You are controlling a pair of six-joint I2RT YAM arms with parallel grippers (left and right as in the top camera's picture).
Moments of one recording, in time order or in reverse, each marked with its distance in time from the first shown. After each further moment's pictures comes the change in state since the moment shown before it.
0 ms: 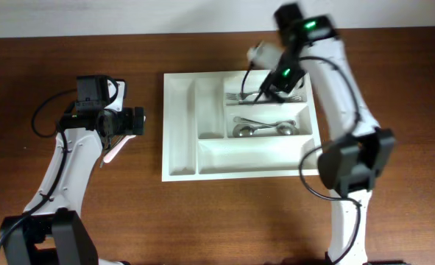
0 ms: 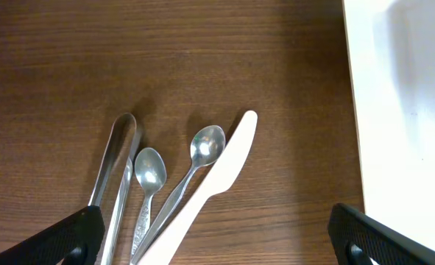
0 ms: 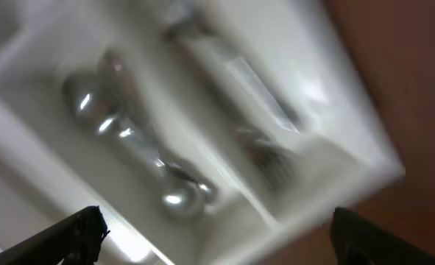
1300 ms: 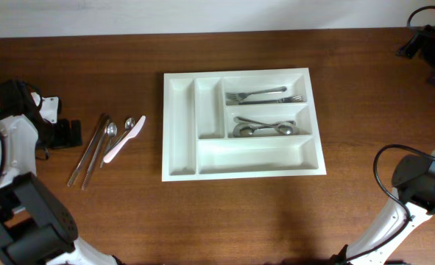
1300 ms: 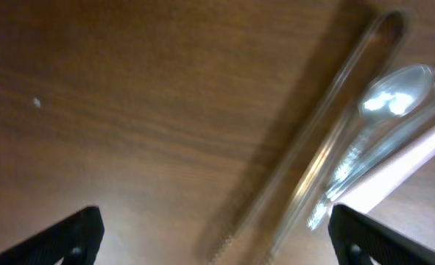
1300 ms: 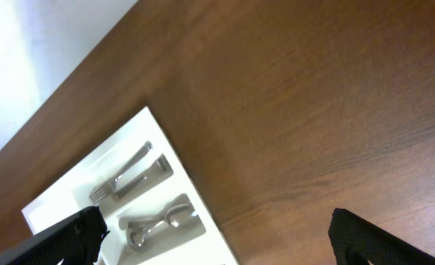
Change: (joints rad) left arm 0.412 0.236 0.241 -0.270 -0.026 0.233; right arm -0.656 -0.073 0.223 -0.163 -0.294 0.838
